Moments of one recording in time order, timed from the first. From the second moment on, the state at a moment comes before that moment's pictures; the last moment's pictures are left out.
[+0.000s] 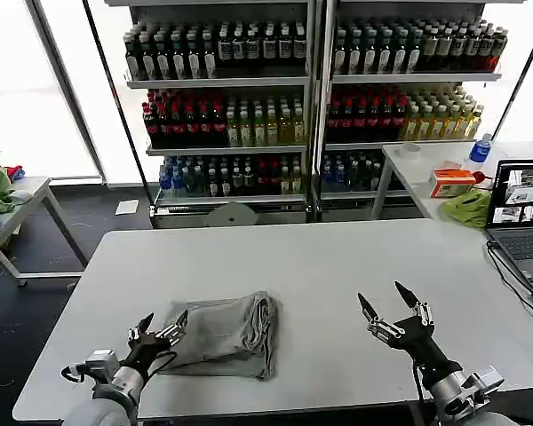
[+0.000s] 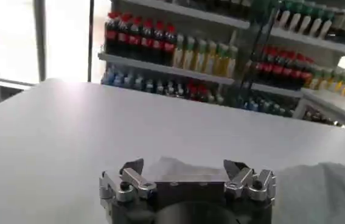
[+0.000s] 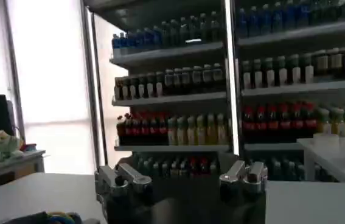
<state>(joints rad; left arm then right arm) 1.44 -1.23 -0.55 -2.00 -0.57 0.40 -0.11 -1.60 1.04 0.64 2.17 0.58 -0.04 -0.15</state>
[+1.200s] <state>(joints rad) 1.43 -1.31 -0.53 -1.90 -0.64 0.39 -0.08 -1.58 1.04 0.64 2.16 0.58 -0.04 -0.15</state>
